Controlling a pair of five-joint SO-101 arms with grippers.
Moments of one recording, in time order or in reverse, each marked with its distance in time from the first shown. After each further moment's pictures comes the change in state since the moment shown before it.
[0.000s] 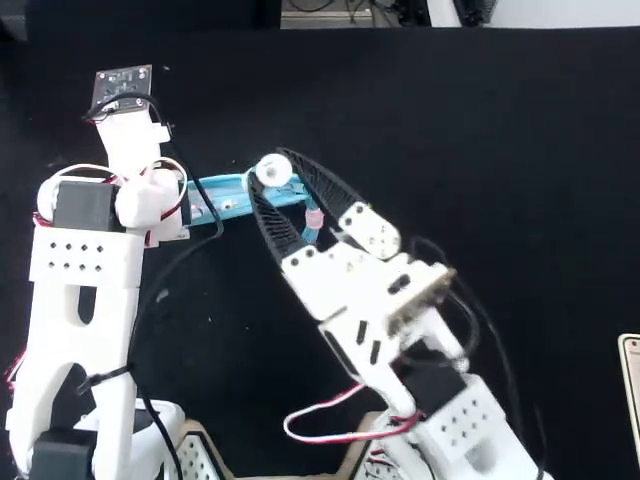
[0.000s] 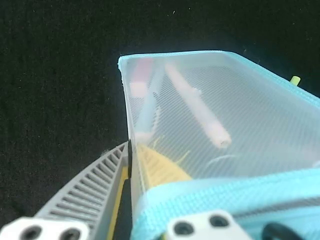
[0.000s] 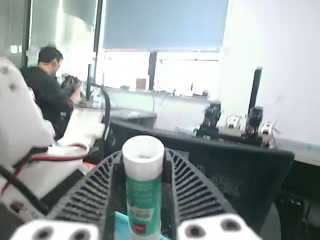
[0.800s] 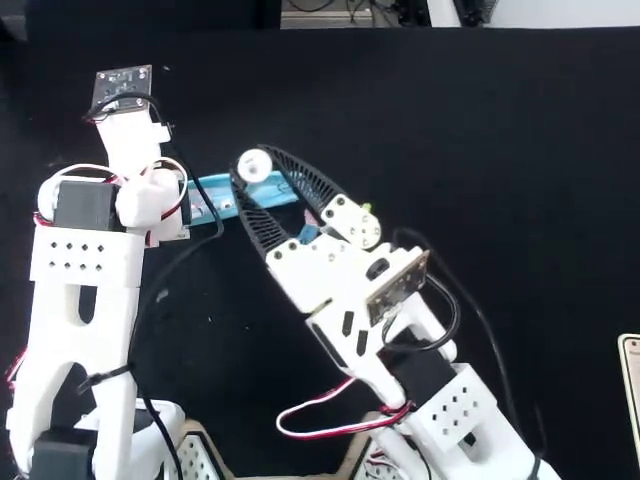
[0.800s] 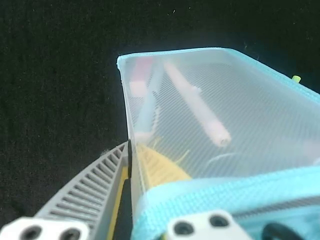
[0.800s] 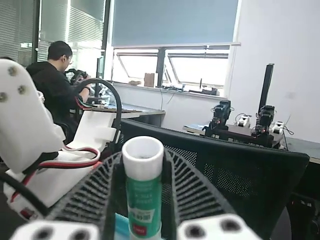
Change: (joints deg) left arm 0.0 0.0 0.0 0.0 0.1; right arm -2.2 4.1 -2.8 -0.7 0.1
